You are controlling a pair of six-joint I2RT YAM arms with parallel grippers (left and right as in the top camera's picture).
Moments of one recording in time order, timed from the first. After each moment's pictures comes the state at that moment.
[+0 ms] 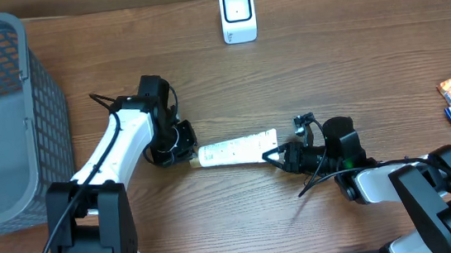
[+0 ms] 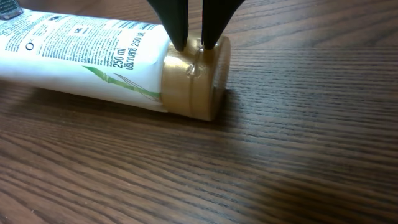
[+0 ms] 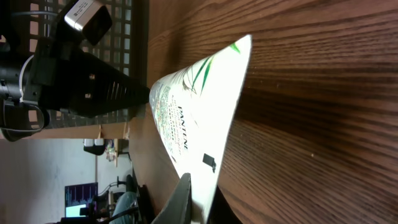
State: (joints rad) left arm -0.14 1.76 1.15 -0.97 0.30 -0.44; right arm 0.37 1.70 0.37 0.75 -0.82 0.87
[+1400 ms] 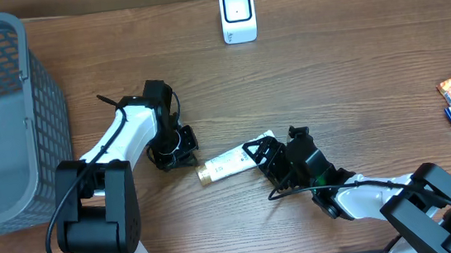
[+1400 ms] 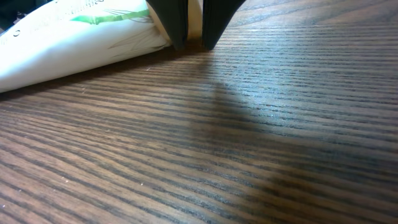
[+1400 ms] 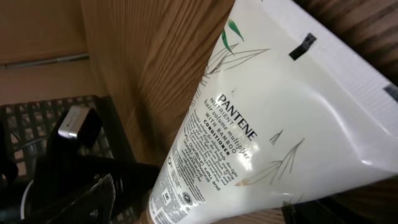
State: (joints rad) left arm -0.14 1.85 1.14 -0.96 0.30 -0.44; right arm 0.68 1.65 0.40 0.63 -0.19 1.49
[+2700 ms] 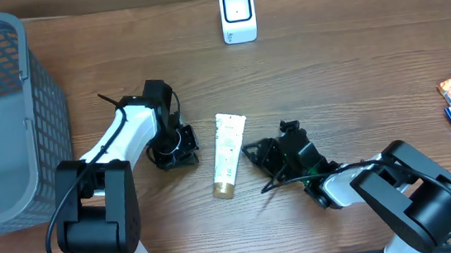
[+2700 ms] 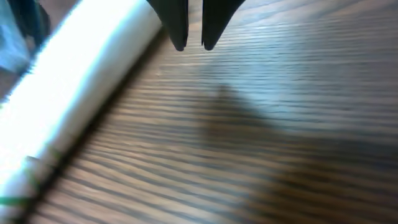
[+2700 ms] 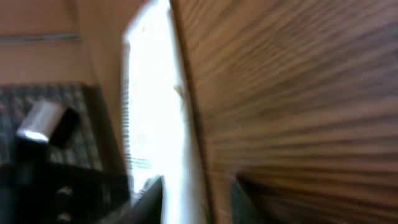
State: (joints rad) left arm -0.14 1.85 1.15 -0.96 0.34 -0.37; right arm 0.64 1.83 0.47 0.74 -0.27 1.39
